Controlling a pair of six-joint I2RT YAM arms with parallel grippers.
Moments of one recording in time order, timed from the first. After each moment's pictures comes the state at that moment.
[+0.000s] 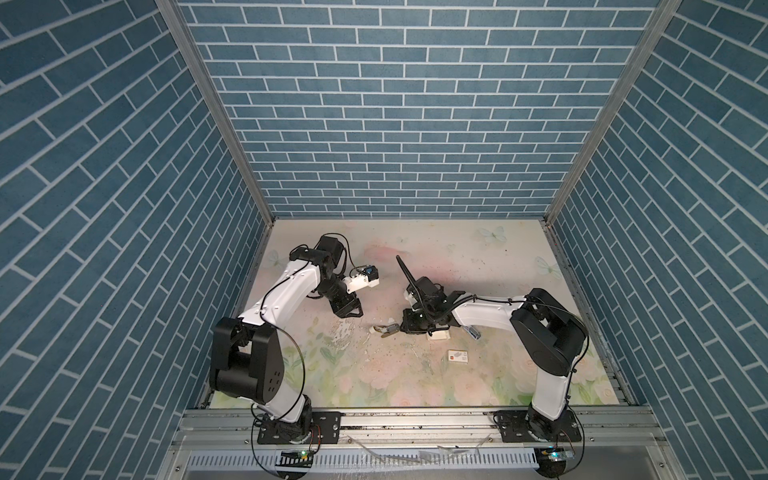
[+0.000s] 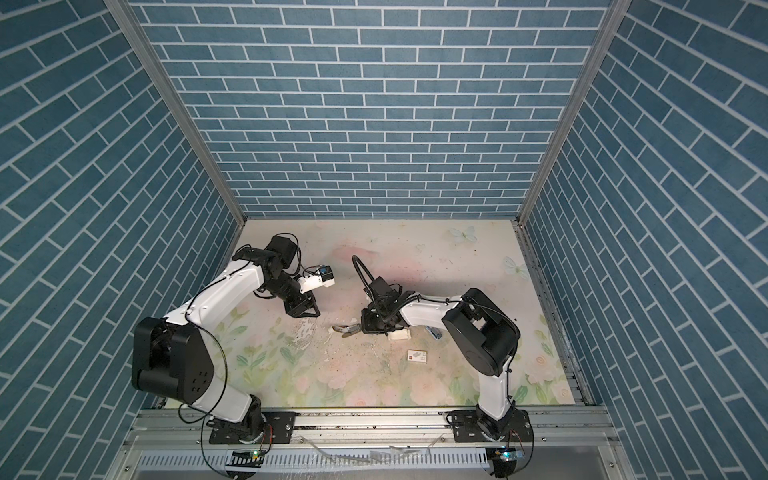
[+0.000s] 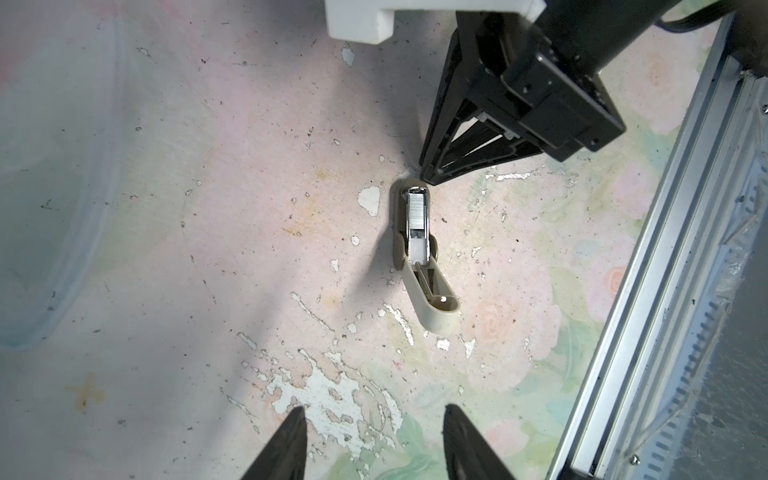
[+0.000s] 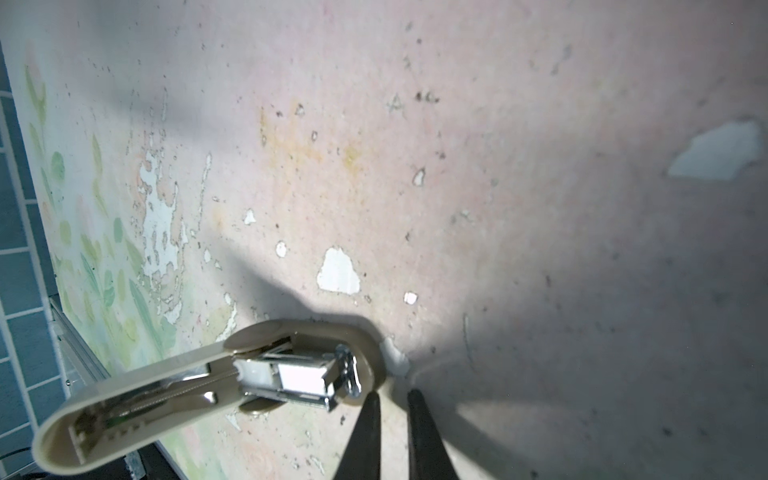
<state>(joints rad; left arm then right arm) -0.23 1.54 1.24 -1.12 0.44 0.85 0.88 1.88 1.08 -0.25 -0.31 0.70</state>
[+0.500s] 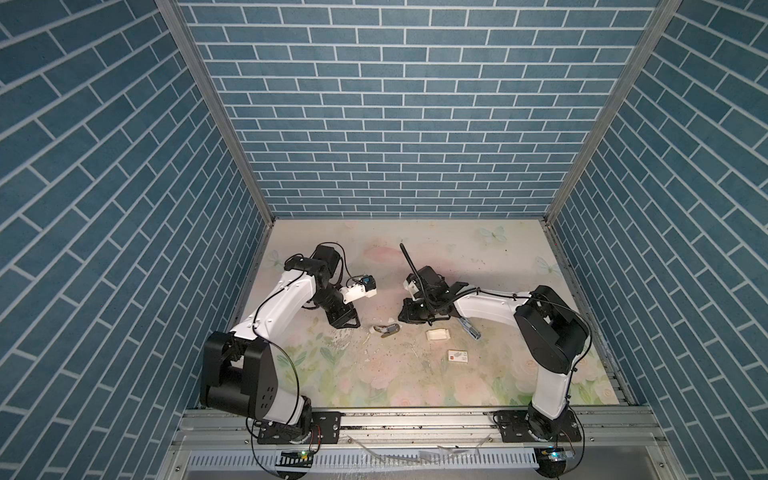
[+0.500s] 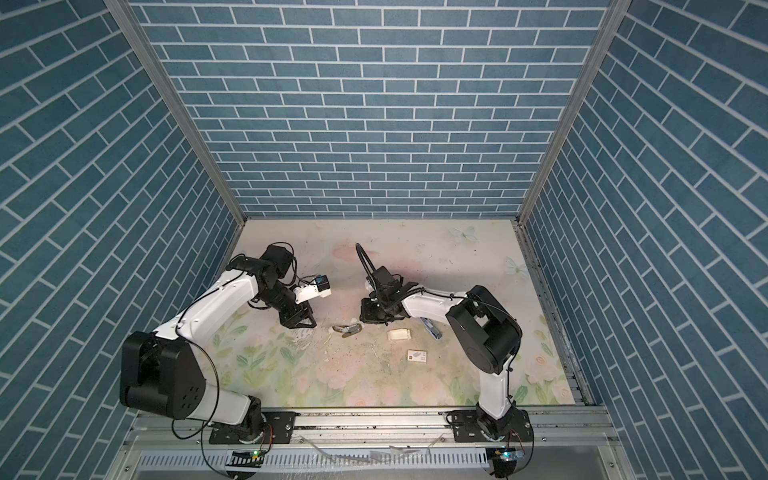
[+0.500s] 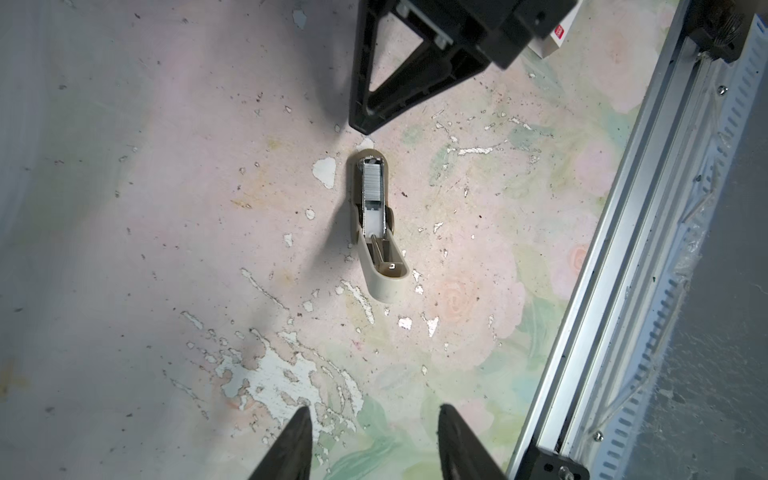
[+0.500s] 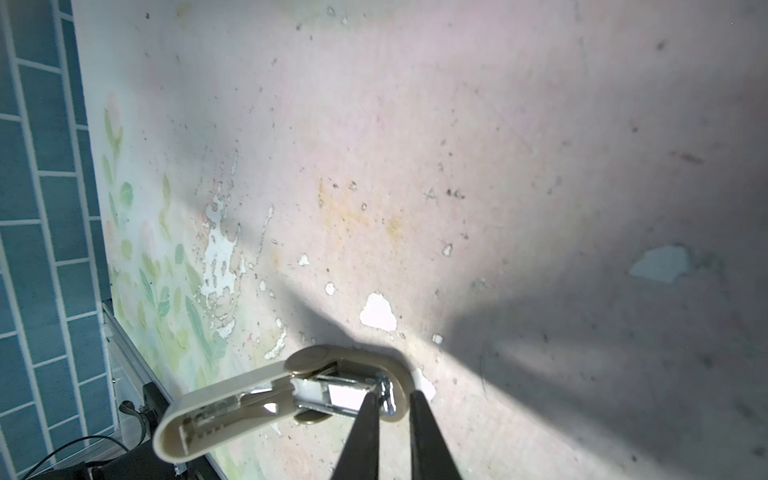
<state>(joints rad) -0.23 1.47 1.14 -1.16 0.47 0.86 0.83 1.89 1.17 -0.28 -0.37 0.67</state>
